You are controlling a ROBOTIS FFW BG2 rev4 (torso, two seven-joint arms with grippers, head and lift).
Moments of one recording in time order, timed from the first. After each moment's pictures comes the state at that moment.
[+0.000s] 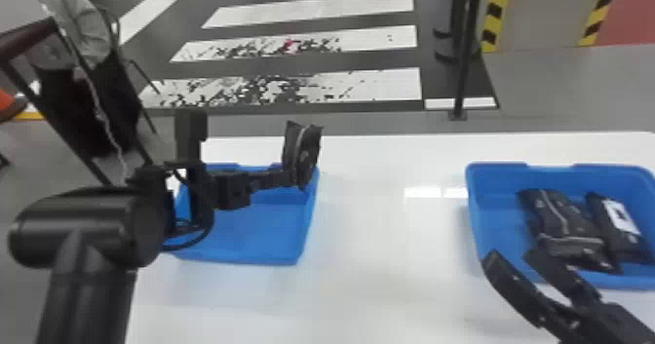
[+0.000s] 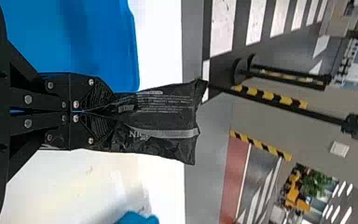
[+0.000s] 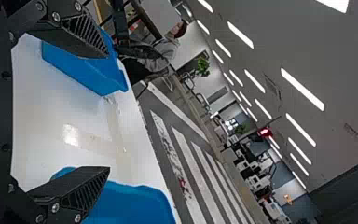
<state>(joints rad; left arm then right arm) -0.09 0.28 0.20 -1.95 0.21 1.12 -0.64 0.56 0.00 -0.09 -2.14 -0.51 0.41 0.60</state>
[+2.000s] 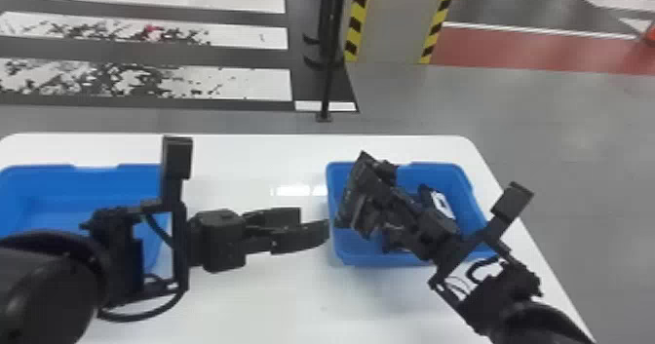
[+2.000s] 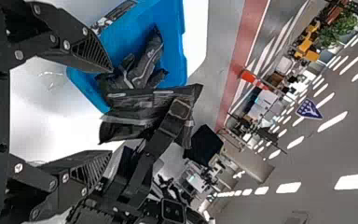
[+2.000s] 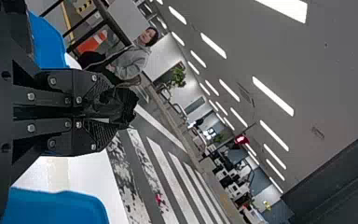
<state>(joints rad) -0.01 0.19 -0.14 -2.00 0.53 1.03 -0.70 0.25 -0.04 -0.14 -1.93 -0.63 0.45 0.56</state>
